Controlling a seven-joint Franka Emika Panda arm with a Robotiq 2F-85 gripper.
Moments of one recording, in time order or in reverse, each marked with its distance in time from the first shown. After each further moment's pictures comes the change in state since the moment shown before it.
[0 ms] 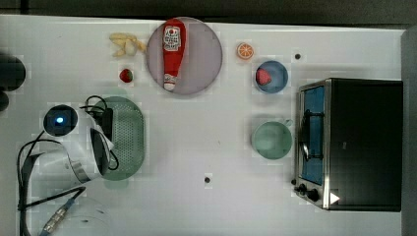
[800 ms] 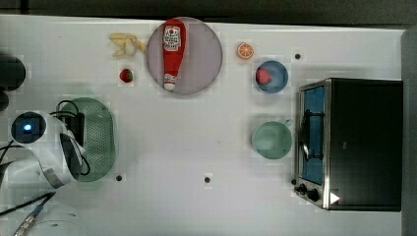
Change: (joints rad) arm 0.109 0.065 0.005 0.113 0.058 0.002 0.065
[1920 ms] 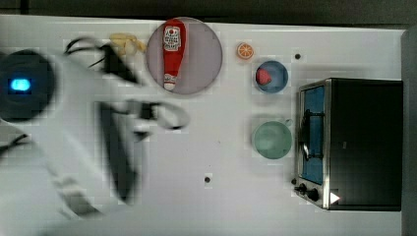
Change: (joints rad) arm 0.042 -0.711 -0.489 0.019 -0.358 -0.677 -0.773
